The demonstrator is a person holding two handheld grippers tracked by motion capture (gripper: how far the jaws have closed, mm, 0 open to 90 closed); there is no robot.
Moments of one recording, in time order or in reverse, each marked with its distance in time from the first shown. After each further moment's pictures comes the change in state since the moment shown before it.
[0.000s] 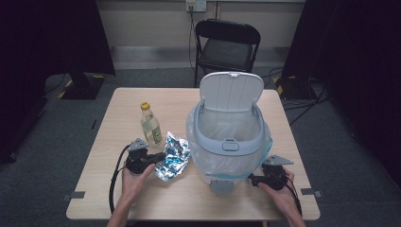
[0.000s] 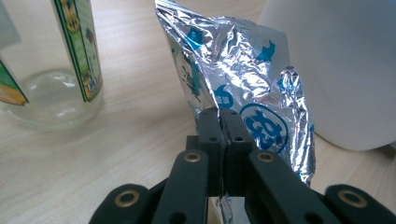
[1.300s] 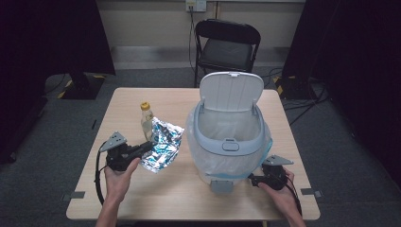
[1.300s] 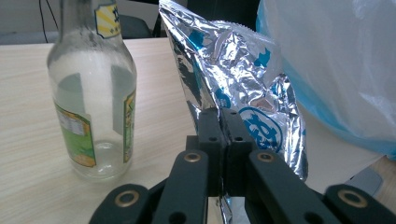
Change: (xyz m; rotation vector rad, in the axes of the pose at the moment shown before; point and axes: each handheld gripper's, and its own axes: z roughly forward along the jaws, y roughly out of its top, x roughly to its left) left arm -0.005 0.025 -0.063 -0.226 0.015 0.017; right arm 0.000 0.000 0.000 0.000 0.000 0.000
